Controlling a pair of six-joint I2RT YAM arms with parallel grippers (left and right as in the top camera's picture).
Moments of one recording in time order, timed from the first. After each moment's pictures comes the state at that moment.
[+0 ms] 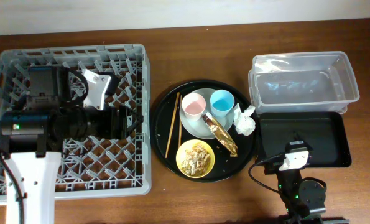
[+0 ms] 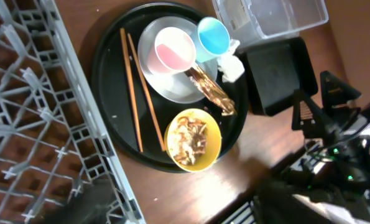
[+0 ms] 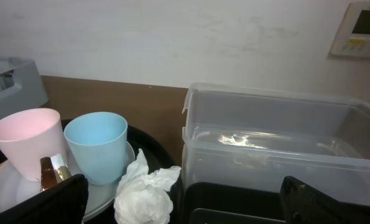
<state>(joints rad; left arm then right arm) -0.02 1.31 1.55 -1.34 0.60 0.10 0.08 0.01 0.01 -0.08 0.00 -0.05</state>
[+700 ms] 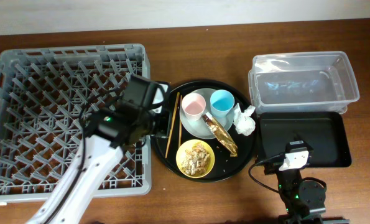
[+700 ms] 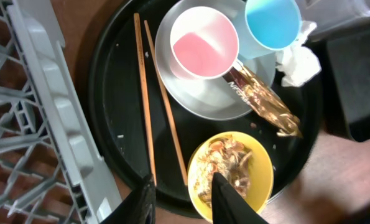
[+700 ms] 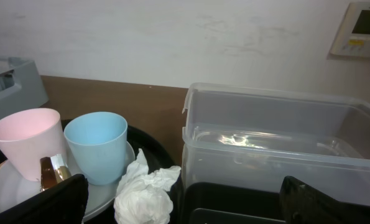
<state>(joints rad) -0.47 1.40 1.27 -0.91 0.13 -0.24 0.08 0.01 0.01 -0.08 0.00 -0.05</state>
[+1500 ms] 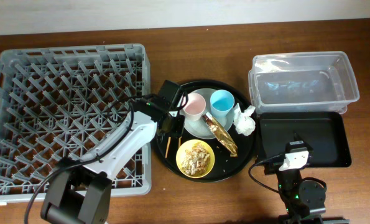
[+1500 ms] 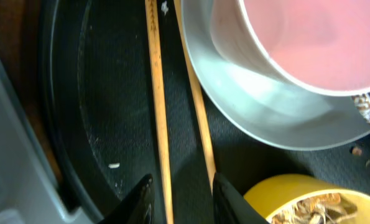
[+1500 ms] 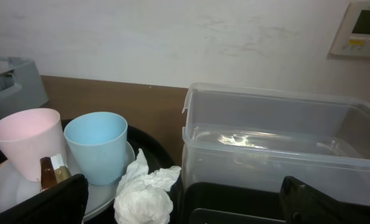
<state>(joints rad) -0.53 1.75 1.21 -0.72 0.01 -0.26 0.08 0.01 0.01 -0.08 0.00 -0.05</state>
